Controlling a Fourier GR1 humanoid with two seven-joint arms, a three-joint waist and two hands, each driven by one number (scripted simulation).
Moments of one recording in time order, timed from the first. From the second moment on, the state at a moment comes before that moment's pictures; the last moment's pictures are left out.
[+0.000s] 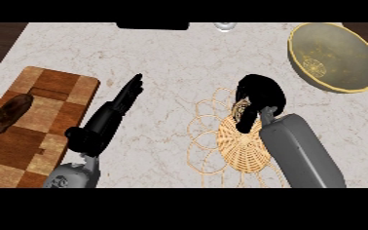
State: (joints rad) left arm -0.13 0.12 -0.19 -1.60 0.02 -0.14 0.07; right arm -0.50 -0.18 0.28 -1.30 0.81 0.37 0.68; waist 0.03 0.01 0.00
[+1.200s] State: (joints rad) left arm -0.17 0.11 -0.19 -1.56 0.01 -0.15 0.07; right arm -1.15 -0.24 0.00 -0.71 1.21 -0.26 1.02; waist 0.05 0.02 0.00
